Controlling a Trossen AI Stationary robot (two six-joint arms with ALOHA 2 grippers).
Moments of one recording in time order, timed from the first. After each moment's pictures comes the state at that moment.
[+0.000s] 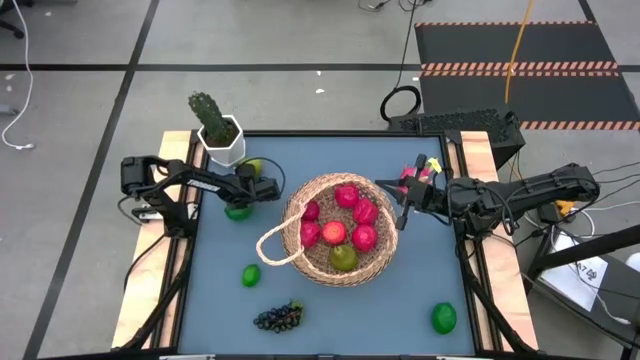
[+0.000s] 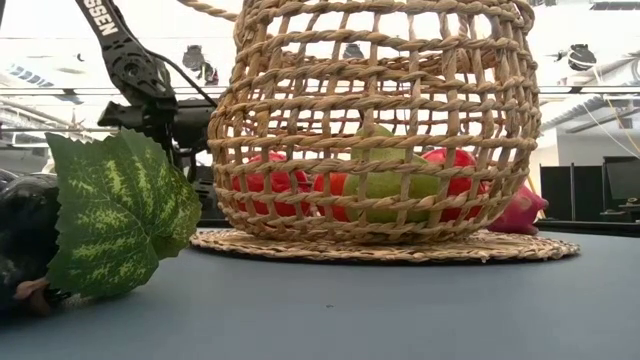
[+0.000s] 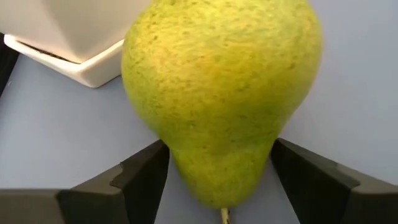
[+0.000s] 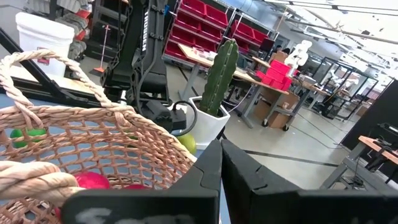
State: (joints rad) left arm 0.28 1.62 0.62 -0.39 -0.72 -1.21; right arm 0.20 0.88 0.69 0.12 0.55 -0.34
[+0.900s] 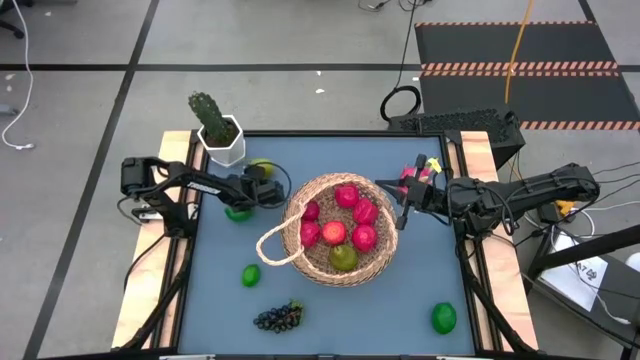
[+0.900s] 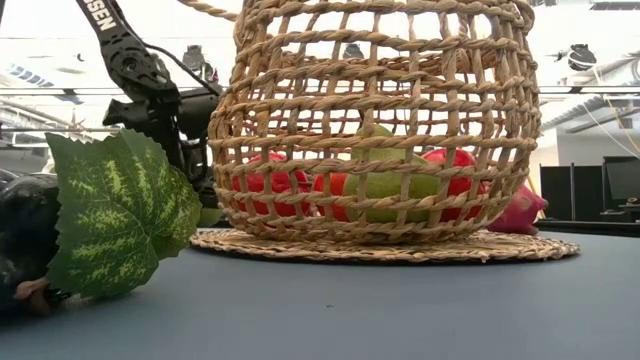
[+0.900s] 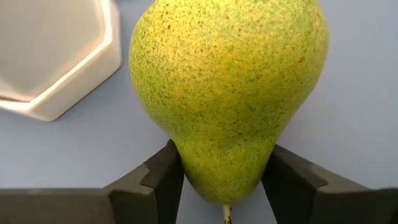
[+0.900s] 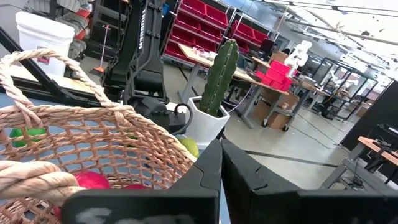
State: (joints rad) left arm 0.23 1.62 0.63 -0.29 -0.73 -1.00; right arm 0.20 0.88 0.69 0.12 0.55 -0.34
